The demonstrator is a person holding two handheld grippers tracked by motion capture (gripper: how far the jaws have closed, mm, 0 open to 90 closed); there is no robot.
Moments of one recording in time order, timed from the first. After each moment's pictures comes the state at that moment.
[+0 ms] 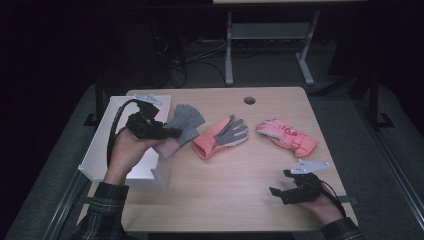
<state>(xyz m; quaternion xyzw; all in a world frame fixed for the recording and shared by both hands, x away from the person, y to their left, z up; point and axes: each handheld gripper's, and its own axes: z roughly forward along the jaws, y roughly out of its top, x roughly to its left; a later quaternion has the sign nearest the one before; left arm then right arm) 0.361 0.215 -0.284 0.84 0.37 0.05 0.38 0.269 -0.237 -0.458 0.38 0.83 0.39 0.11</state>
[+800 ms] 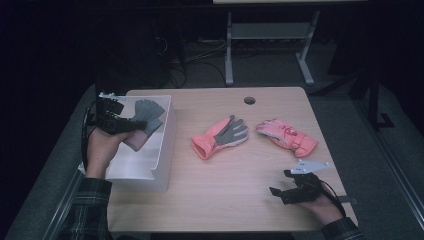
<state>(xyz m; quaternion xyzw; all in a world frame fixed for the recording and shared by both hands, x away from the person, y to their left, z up) 0.388 0.301 -0.313 0.79 0.49 0.12 0.35 0.269 -0.237 -0.458 0.38 0.83 0.39 0.11</state>
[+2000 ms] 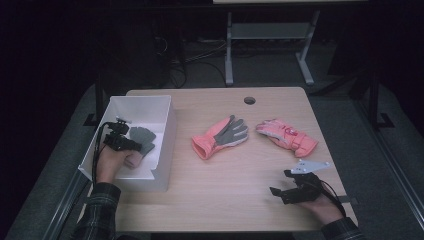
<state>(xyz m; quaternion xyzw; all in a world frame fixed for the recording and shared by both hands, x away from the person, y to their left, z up) 0.417 0.329 -0.423 0.79 0.57 0.10 0.20 0.270 -0.238 -0.459 0.38 0.83 0.39 0.10</state>
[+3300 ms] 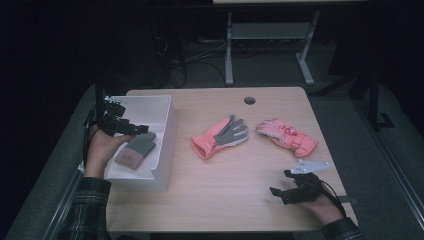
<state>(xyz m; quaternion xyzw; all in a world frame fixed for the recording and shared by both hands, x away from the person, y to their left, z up) 0.399 0.300 -0.328 0.79 0.50 0.14 0.32 0.270 -0.237 -0.459 0.38 0.83 0.39 0.10</state>
